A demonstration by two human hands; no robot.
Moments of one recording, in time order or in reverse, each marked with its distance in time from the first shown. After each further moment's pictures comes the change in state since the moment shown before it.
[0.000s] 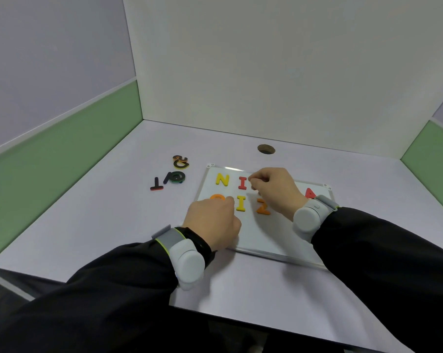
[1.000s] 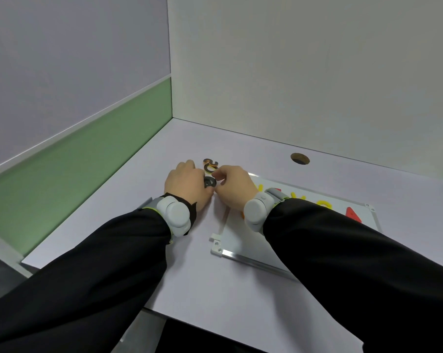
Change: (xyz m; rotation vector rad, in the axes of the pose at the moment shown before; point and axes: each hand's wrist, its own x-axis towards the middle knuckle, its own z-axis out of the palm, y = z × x) left_hand 0.058 -0.139 0.013 -0.051 0.130 -0.318; right_hand 0.048 -0.079 0.128 -0.142 -0.215 -0.121
